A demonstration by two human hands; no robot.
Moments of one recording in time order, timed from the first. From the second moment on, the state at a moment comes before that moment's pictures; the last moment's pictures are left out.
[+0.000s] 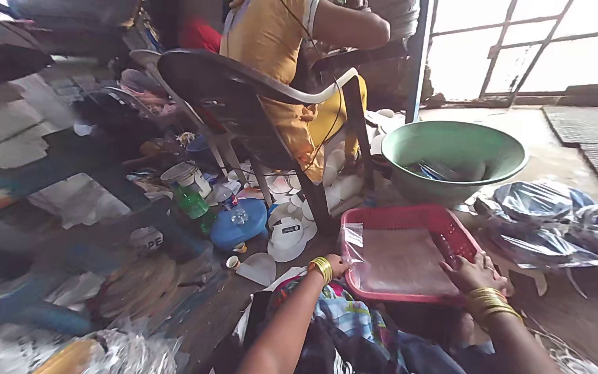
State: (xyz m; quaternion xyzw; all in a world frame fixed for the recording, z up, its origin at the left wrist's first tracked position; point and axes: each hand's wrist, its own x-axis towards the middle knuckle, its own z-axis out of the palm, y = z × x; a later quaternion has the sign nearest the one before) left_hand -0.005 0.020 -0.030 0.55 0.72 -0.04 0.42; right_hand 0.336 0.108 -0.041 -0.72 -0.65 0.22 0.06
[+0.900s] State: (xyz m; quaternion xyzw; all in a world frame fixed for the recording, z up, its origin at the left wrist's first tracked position) left_hand -0.005 0.019 -0.032 0.55 0.72 -0.02 0.43; right_hand 0.334 0.108 -0.040 -0.72 -0.65 0.21 0.05
